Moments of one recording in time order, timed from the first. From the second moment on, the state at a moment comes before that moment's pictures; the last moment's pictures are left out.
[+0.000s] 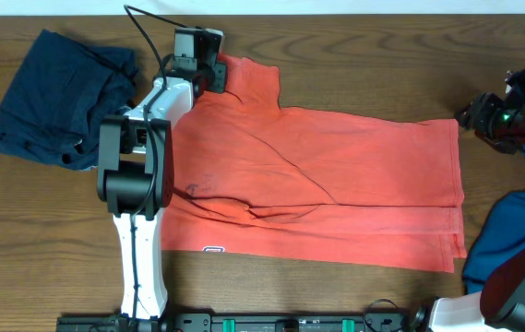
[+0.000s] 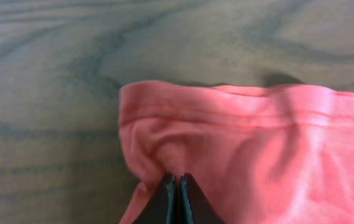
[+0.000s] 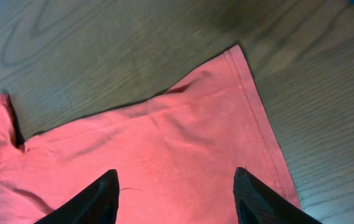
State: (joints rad) left arm -0.13 2.35 1.70 -0.21 0.14 0.07; right arm -0.38 1.64 1.36 -0.85 -0.32 0.23
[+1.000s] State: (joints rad) left arm -0.16 2.02 1.70 -0.78 0.23 0.02; right arm -0.38 1.64 1.36 -0.90 -0.32 0.23
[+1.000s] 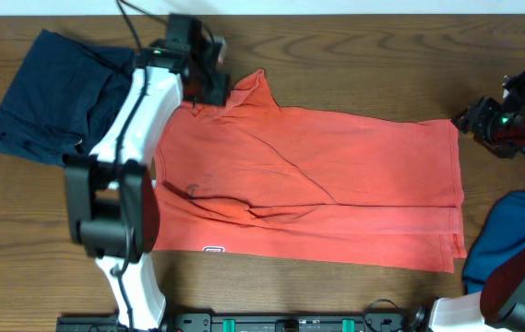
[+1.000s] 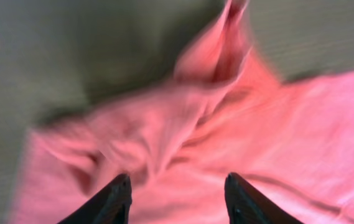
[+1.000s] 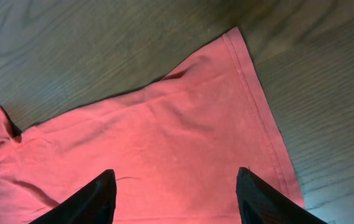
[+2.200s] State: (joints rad) left arm -0.15 2.22 1.71 -0.65 0.07 0.02; right arm -0.38 1.64 1.36 -0.90 -0.32 0.23
